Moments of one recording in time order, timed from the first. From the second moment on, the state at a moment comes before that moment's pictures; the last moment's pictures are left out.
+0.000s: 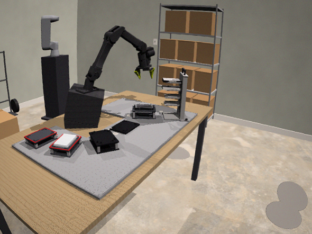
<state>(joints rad) 0.97 1.78 1.47 -0.80 0.12 -0.59</state>
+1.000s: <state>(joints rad) 0.97 1.97 1.74 -1.12 0.12 -0.96</state>
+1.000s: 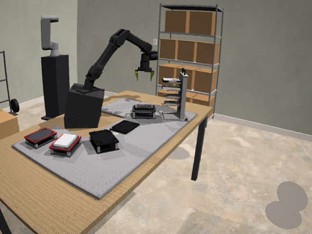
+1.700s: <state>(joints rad) 0.95 2.06 1.61 -0.92 0.12 -0.99</state>
